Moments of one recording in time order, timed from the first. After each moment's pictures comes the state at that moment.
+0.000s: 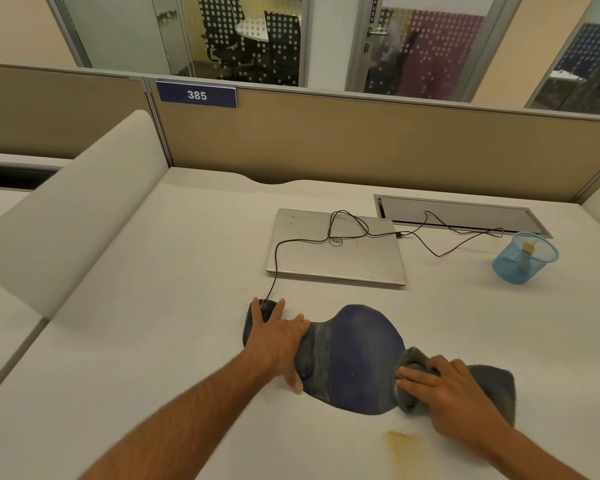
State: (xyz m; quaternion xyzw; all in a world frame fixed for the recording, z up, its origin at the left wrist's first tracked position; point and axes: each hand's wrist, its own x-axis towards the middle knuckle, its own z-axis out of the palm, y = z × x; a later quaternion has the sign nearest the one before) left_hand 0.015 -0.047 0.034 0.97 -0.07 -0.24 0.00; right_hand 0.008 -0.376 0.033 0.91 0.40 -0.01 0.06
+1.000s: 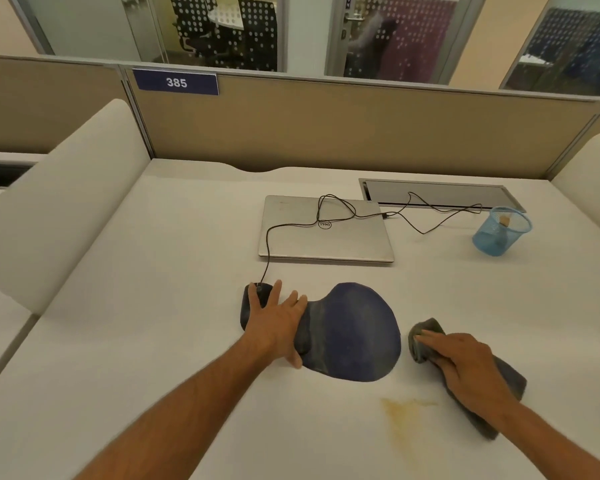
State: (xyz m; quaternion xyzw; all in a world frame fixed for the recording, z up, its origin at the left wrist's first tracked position) left_hand 0.001 -0.050 0.041 0.98 -0.08 -0.20 0.00; right_hand -0.019 -0.396 0.042 0.96 0.15 0.01 -0.21
